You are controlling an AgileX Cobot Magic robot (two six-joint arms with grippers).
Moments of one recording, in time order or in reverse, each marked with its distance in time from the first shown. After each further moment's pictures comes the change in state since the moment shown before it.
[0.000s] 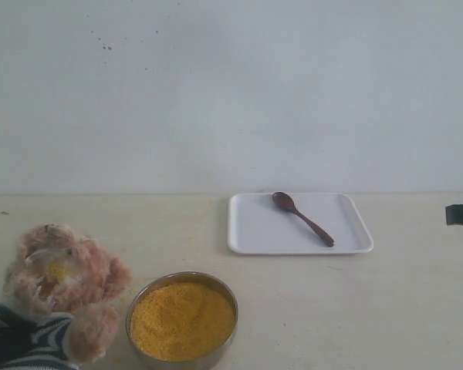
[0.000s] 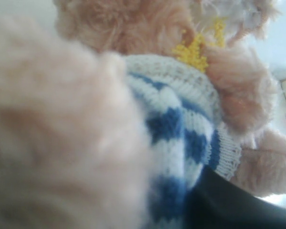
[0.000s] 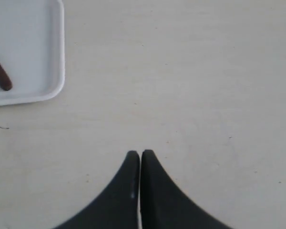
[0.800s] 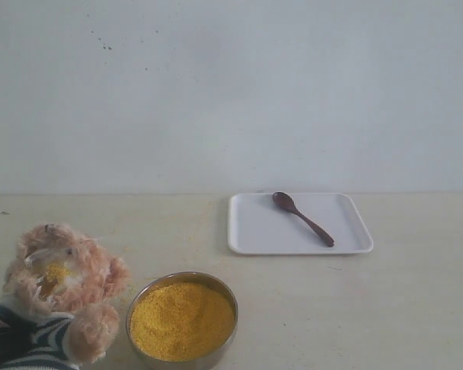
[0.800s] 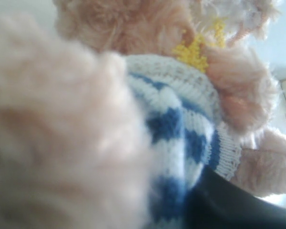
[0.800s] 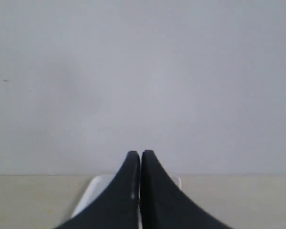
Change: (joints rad) left arm 0.000 0.000 0.000 0.000 0.000 0.000; right arm 0.195 -1.061 0.460 0.091 -0.241 -0.001
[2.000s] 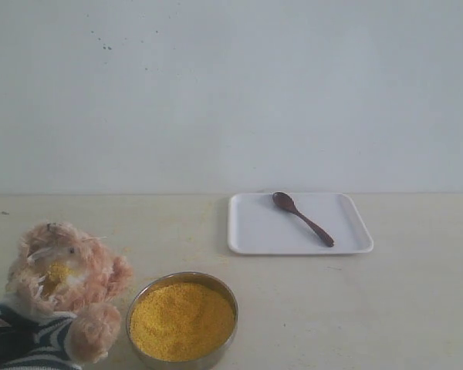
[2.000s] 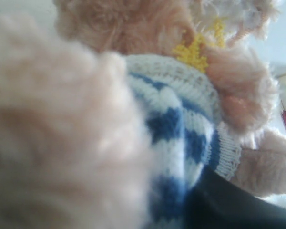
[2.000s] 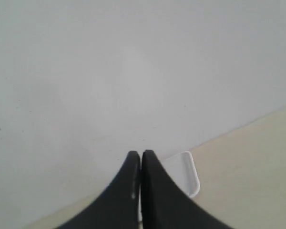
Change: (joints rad) left arm 0.000 0.000 0.000 0.008 0.020 0.000; right arm 0.135 -0.065 0.349 0.918 -0.387 -0.511
